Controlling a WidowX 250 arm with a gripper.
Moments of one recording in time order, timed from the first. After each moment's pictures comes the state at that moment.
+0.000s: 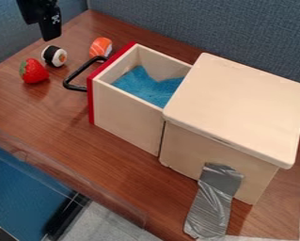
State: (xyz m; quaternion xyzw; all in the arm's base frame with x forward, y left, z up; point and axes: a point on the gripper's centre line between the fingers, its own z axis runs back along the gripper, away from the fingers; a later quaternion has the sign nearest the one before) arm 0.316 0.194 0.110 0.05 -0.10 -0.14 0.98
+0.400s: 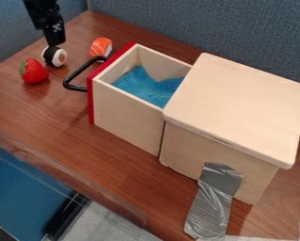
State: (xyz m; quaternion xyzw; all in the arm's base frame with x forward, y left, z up) arm 0.327 0.201 0.097 0.04 -0.15 -0.23 0.96
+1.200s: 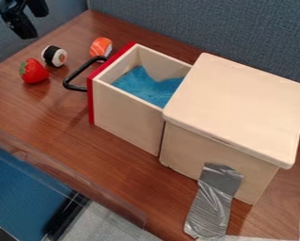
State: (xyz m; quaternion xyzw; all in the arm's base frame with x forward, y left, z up) arm 0.325 0.227 0.094 0.02 -0.22 -0.55 0.80
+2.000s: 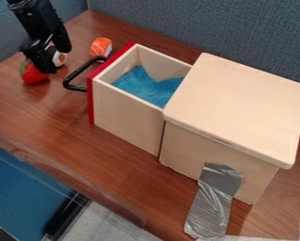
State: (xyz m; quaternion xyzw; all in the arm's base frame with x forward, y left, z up) arm 0.322 0.182 0.054 0.00 -0.20 -0.60 0.78
